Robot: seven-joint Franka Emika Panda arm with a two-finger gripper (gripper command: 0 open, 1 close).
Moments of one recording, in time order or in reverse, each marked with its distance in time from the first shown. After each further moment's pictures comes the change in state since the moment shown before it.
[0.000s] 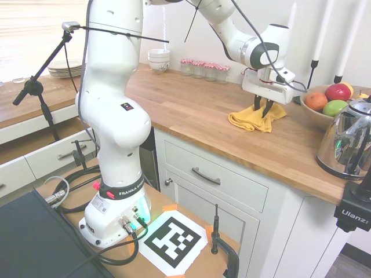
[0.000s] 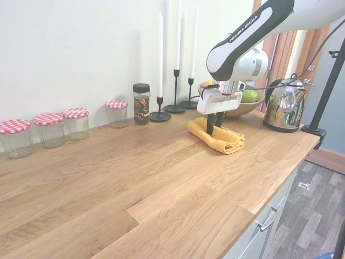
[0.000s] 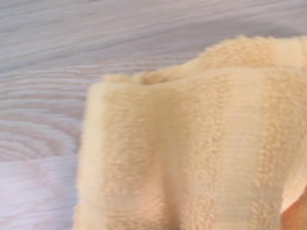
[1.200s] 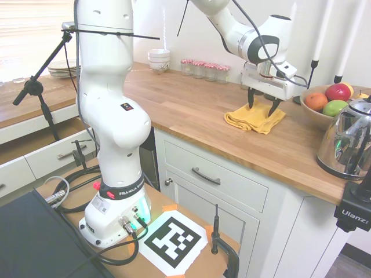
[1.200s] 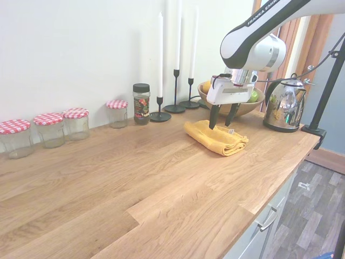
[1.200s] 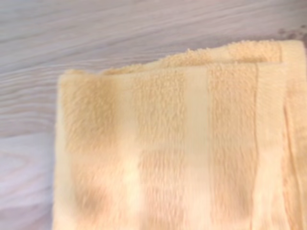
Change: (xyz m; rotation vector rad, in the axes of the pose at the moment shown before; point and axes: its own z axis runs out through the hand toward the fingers) arm -0.017 0.031 -0.045 0.064 0.018 0.017
